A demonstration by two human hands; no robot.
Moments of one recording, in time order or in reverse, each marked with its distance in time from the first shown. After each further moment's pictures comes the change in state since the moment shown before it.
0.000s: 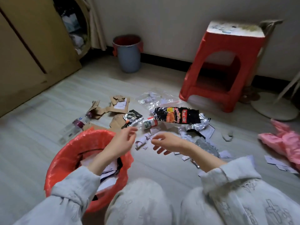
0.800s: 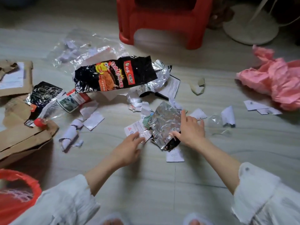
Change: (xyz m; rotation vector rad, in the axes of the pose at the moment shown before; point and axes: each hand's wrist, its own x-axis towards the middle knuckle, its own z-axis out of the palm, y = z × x) left_hand 0.140 -0.036 0.316 0.412 -0.757 0.229; right_hand 0.095 0.333 -0.085 -0.585 0.362 0.603
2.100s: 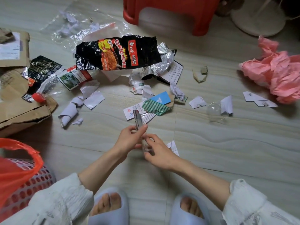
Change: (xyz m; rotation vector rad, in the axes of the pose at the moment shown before) left_hand -0.032 0.031 0.017 -1.317 0.227 -0.490; right_hand -0.094 -0.061 0.056 0.582 -0.295 -0.468
